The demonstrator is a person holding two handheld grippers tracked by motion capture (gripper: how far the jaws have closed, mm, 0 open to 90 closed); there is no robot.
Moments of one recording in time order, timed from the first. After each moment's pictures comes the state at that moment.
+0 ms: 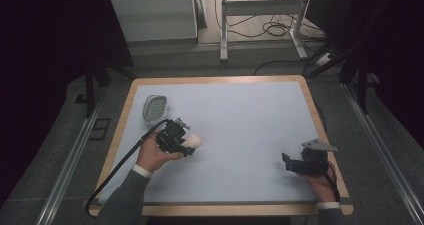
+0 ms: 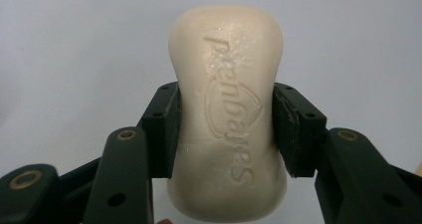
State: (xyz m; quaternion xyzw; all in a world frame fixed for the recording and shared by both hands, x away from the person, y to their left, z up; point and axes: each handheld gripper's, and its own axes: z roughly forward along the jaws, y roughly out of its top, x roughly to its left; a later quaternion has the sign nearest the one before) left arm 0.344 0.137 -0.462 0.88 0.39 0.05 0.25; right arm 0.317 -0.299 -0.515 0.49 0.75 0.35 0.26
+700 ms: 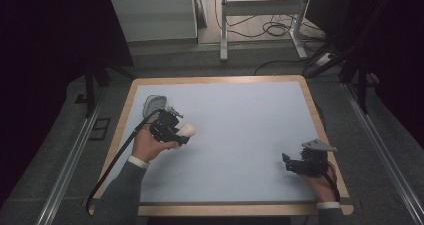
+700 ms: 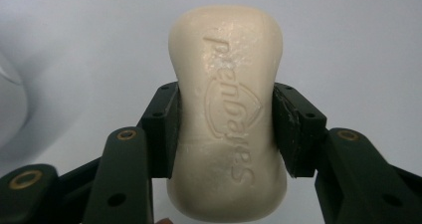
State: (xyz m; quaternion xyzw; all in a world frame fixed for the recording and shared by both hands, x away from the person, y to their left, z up) left arm 0.363 0.156 -0.445 0.87 0.42 0.07 0.26; right arm 0.318 -0.301 -0.518 0.49 0.76 0.34 0.26
